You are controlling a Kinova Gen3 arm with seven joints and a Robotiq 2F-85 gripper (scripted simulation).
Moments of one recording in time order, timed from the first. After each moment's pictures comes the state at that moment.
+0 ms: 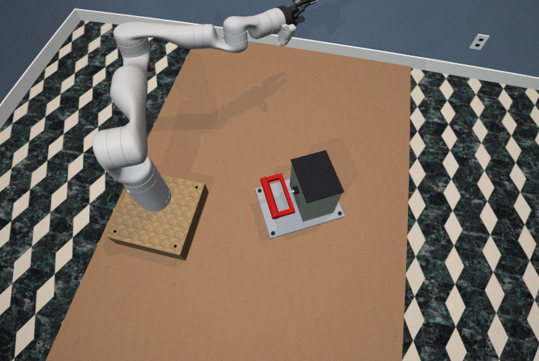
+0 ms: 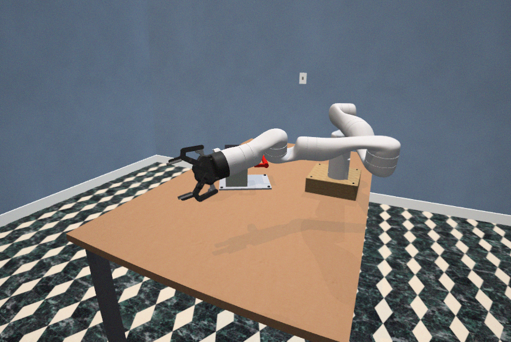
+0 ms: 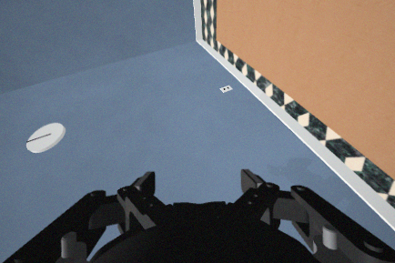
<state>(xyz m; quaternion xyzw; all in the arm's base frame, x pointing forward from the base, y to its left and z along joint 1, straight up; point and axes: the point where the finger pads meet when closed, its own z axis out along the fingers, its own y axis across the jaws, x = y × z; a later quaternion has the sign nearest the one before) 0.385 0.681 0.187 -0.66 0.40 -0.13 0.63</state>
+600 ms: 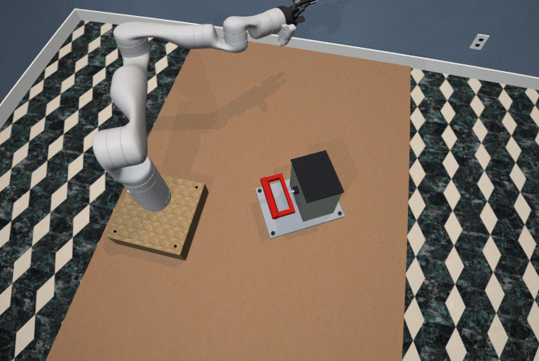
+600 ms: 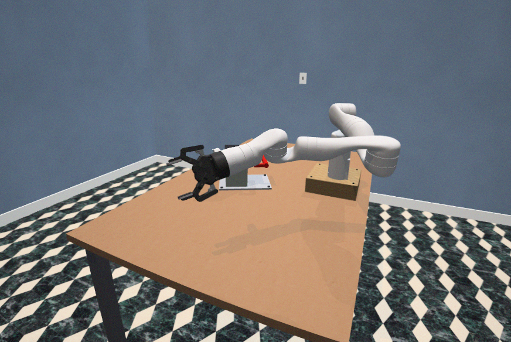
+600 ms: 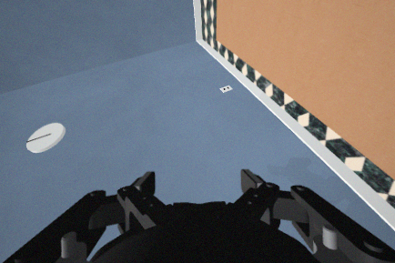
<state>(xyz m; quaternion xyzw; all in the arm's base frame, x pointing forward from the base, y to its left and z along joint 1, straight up) 0.385 0.681 0.187 -0.66 0.40 -0.13 0.63</state>
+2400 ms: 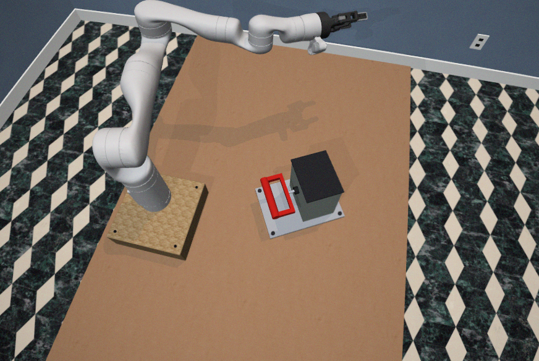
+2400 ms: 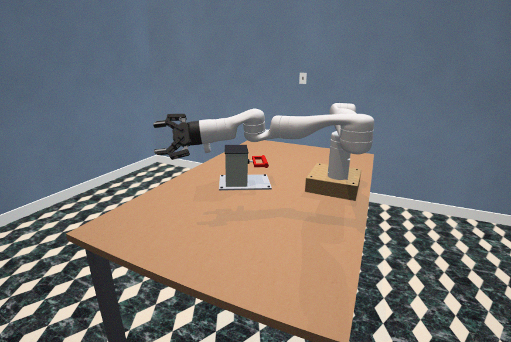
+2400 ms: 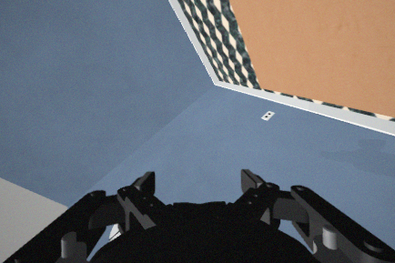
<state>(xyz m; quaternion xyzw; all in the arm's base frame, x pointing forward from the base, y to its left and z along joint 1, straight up) 0.536 0.553 0.256 -0.47 0.58 -0.13 0.66</state>
